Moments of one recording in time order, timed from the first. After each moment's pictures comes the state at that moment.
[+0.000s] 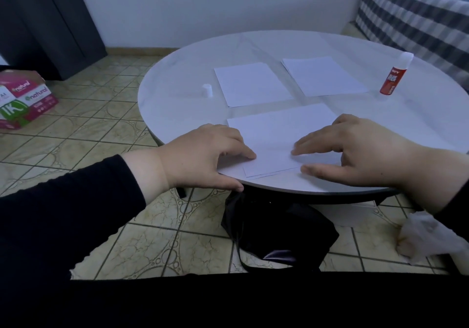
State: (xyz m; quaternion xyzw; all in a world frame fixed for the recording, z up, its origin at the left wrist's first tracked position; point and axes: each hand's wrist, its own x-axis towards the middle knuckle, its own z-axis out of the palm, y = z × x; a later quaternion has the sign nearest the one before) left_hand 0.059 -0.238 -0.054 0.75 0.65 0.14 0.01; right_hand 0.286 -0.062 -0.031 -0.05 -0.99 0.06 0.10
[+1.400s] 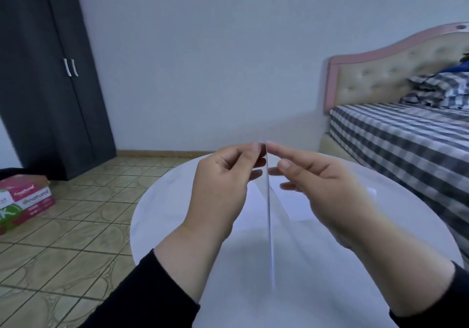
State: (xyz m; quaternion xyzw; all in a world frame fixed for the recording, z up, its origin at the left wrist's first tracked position) left_hand 0.113 -0.157 0.079 0.42 0.53 0.73 0.11; right_hand 0.231 -0.059 0.079 -0.11 -0.75 0.53 0.37
